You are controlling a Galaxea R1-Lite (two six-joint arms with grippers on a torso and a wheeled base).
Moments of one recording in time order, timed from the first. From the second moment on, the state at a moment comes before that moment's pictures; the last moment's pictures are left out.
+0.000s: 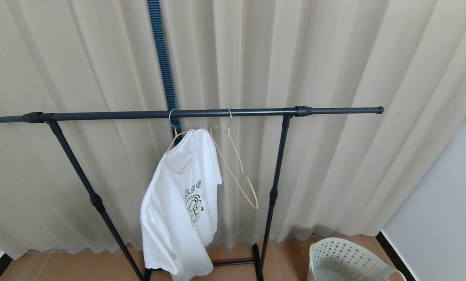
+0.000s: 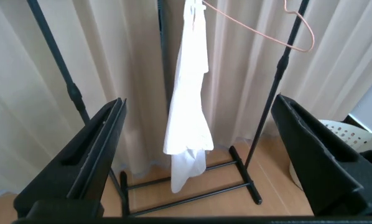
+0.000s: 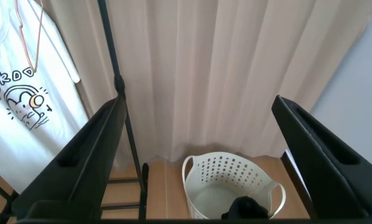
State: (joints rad) left arm -0.01 0.00 -0.02 0.06 -0.18 0.04; right arm -0.01 0.00 -0.02 0.03 -0.03 0.03
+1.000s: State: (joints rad) left arm -0.01 0.00 -0.03 0.06 -0.18 0.04; right arm 0.00 0.00 -0.02 0.03 -0.03 0.03
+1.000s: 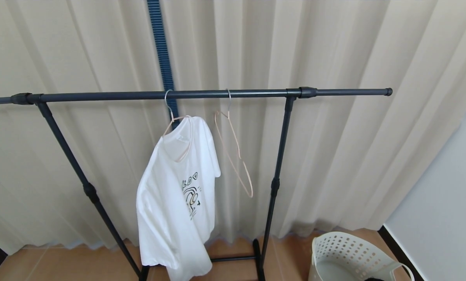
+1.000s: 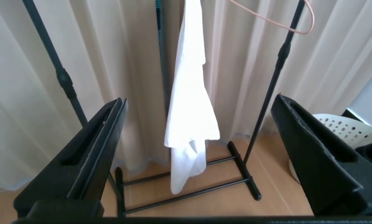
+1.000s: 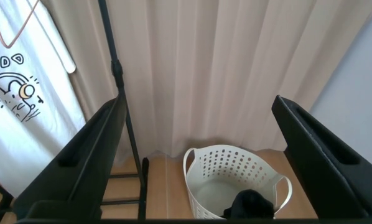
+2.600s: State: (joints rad) left arm -0.01 0.00 -0.03 0.06 -0.18 0.03; right arm 0.00 0.00 -0.02 0.03 -0.03 0.03
